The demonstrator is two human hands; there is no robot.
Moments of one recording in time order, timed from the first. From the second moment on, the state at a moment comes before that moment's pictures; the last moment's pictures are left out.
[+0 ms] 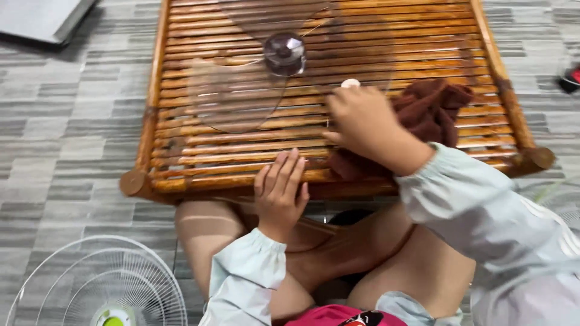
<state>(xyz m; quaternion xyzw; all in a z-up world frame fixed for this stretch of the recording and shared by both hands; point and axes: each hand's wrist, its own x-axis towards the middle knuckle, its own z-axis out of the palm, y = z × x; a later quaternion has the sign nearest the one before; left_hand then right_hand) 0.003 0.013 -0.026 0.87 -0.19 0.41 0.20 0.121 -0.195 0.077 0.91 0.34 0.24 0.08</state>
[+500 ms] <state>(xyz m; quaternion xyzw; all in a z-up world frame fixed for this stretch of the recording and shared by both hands) -0.008 0.013 0.068 0.84 -0.24 0.40 0.27 0.026 -0.282 0.087 0.95 0.22 0.20 -0.09</state>
